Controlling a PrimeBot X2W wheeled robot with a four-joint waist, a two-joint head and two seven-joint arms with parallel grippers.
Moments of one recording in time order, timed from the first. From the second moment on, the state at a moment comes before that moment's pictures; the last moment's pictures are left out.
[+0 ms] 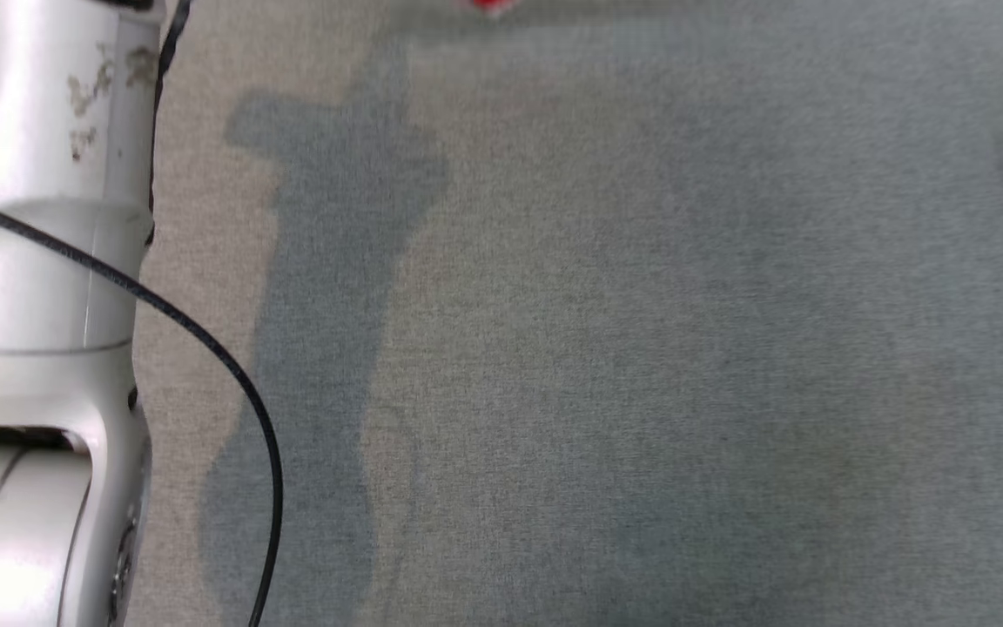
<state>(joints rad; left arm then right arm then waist) -1.34 0.07 -0.17 0.56 -0.69 0.01 -0.21 -1.39 -0.29 0.27 0.52 0.95 0.13 -0.26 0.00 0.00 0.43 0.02</state>
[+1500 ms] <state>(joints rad) -0.66 0.17 -0.51 0.78 -0.44 -0.13 -0.22 -0.65 -0.45 0.76 0.51 1.25 0.13 -0.26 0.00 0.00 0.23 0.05</state>
